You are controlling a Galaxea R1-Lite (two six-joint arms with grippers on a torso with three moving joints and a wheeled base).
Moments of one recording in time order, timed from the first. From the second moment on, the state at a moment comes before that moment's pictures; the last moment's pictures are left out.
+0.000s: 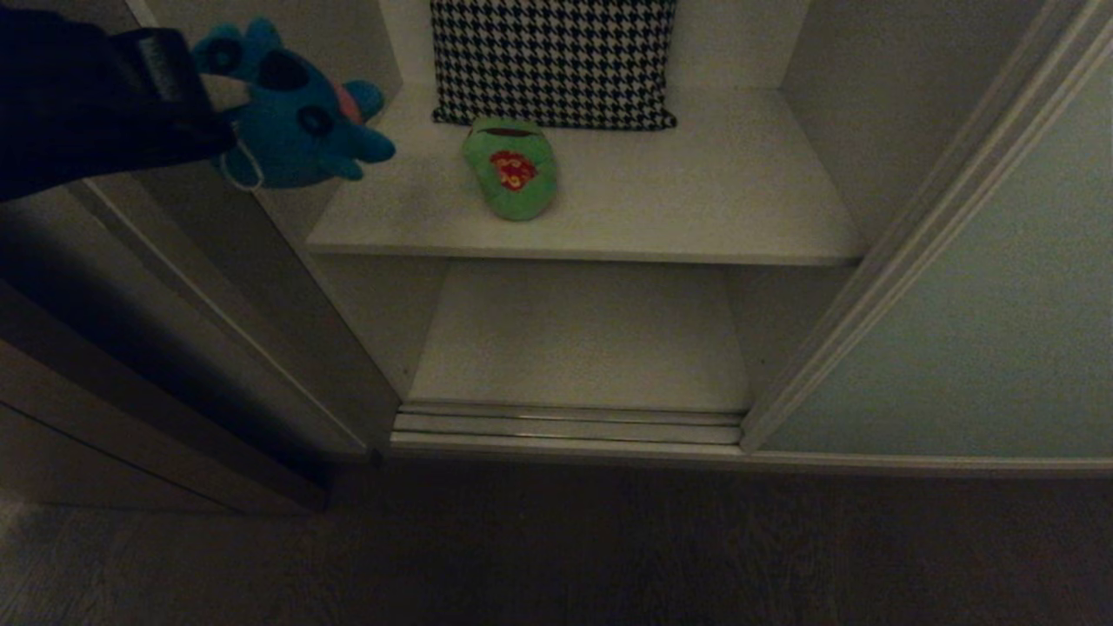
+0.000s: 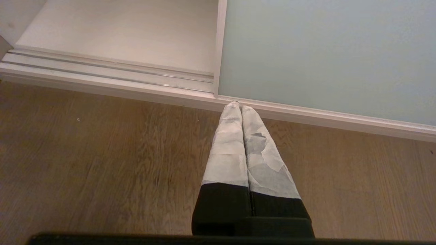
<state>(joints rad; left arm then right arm) -0.22 1.32 -1.31 -0.08 0.06 -0.08 0.00 0.00 0.00 0.00 0.02 -0.05</state>
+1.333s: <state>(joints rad) 0.00 0.01 -0.11 0.19 -0.02 0.07 0.00 0.00 0.00 0.00 0.02 -0.05</state>
